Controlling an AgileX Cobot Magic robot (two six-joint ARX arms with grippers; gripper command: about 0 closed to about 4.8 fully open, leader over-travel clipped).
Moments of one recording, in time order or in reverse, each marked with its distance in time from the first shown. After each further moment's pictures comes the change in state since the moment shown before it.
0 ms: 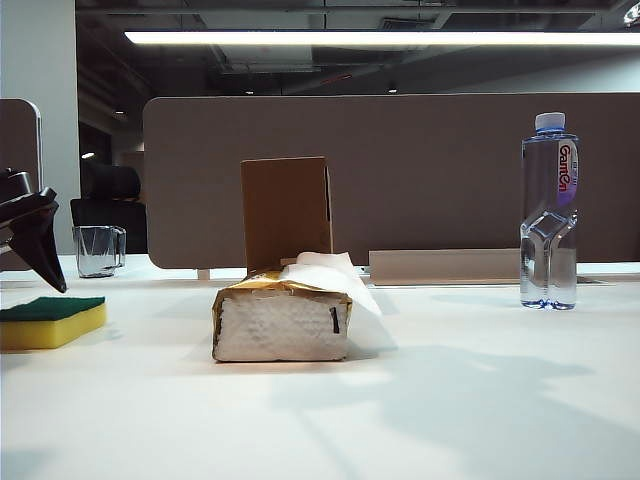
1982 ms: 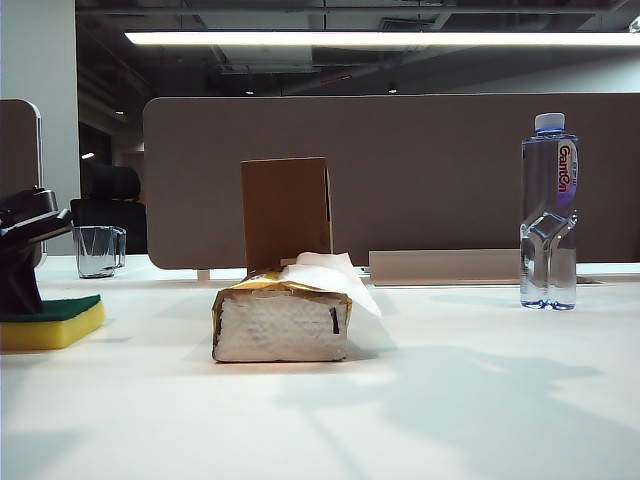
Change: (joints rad) left arm -0.046 0.060 0.018 -0.023 -0.040 0.077; right arm 0.000 0.006 0.000 -0.025 0.019 0.000
